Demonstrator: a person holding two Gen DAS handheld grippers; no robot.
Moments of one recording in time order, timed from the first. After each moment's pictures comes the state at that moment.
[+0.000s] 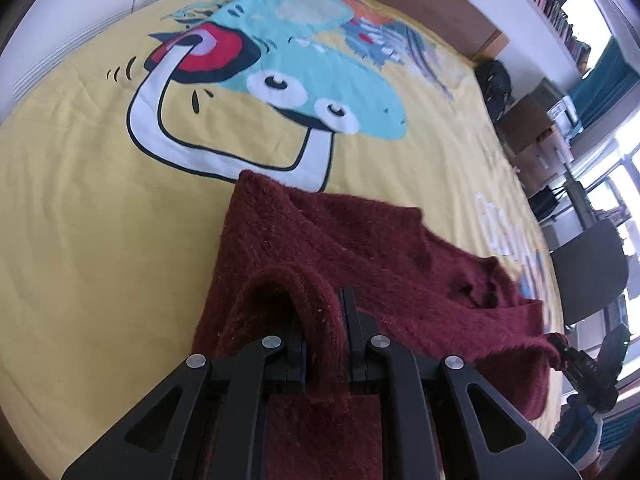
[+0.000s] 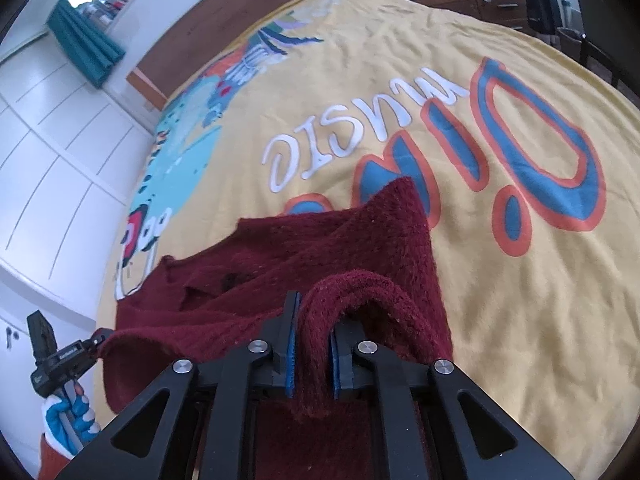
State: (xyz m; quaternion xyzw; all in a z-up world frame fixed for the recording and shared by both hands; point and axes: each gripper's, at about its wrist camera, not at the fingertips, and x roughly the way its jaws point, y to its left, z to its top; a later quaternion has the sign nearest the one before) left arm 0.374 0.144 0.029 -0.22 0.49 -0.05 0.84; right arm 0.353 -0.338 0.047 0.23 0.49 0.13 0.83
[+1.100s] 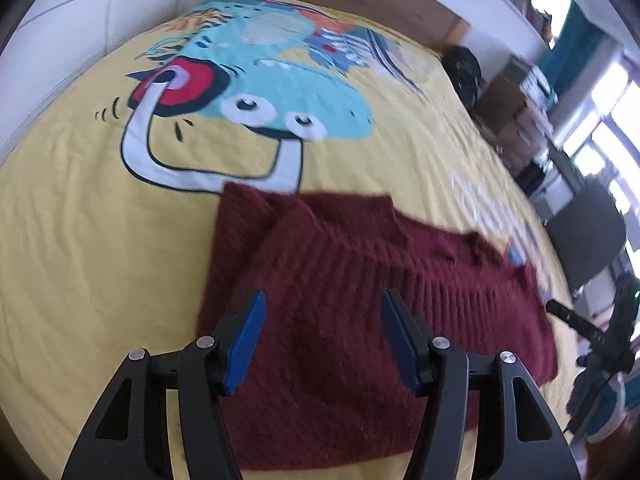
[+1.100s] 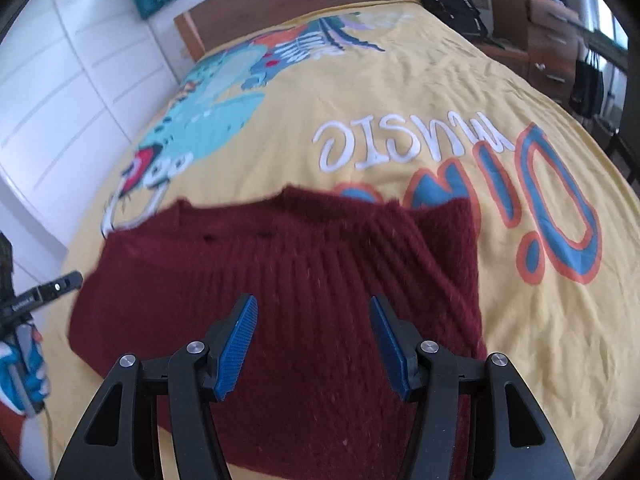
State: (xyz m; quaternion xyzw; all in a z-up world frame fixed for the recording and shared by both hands) left arm 0.332 0.118 0.051 -0.14 0.46 -0.08 0.87; right arm 0.322 -0.277 0.069 0.07 0.48 0.16 0.86
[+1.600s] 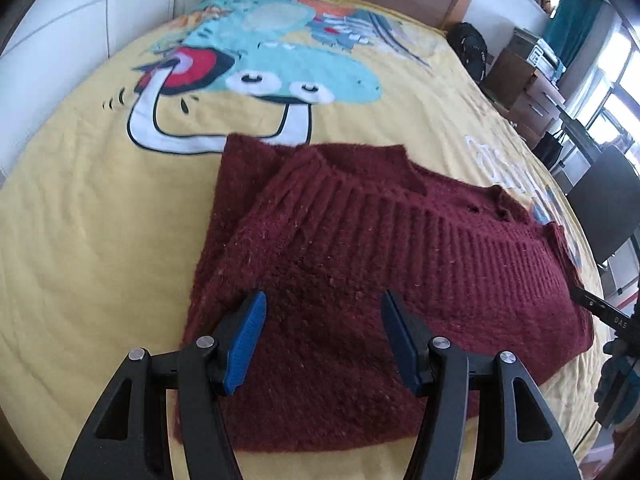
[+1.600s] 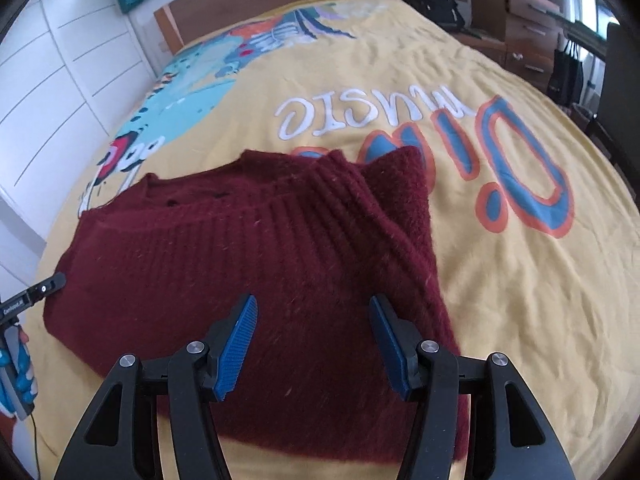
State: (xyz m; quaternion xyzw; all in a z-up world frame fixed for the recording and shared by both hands) left arm 0.307 0.105 0.025 -0.10 0.47 -0.06 0.88; right arm 0.289 -0.303 0.050 0.06 0.49 0.13 0.86
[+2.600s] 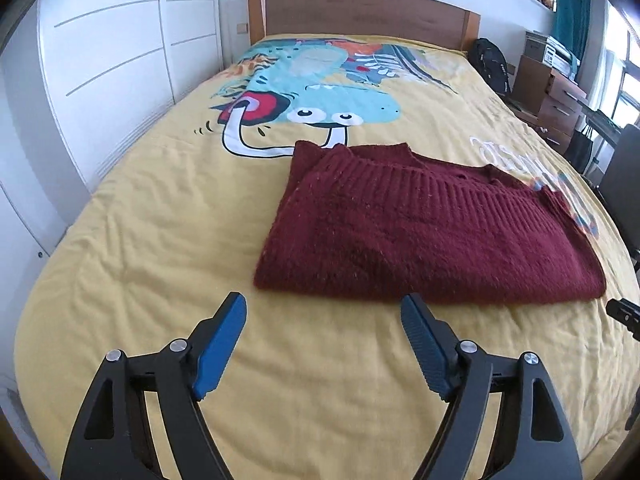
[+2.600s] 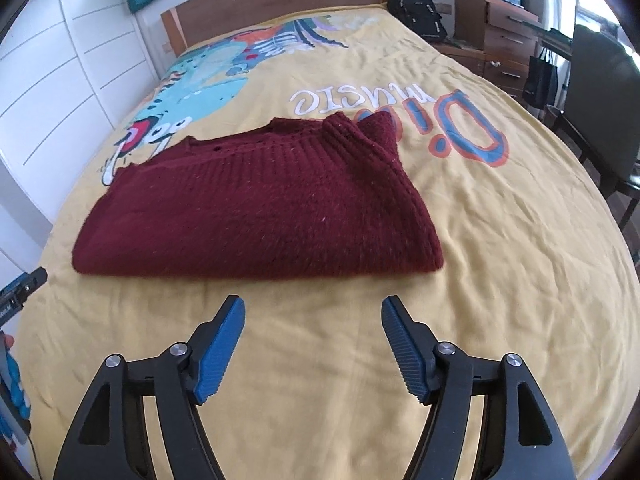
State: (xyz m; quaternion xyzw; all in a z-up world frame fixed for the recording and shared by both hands) left arm 0.157 0.065 0.070 -0.03 0.41 0.05 0.91; right arm 0.147 -0.300 0.092 0.05 0.48 0.10 0.87
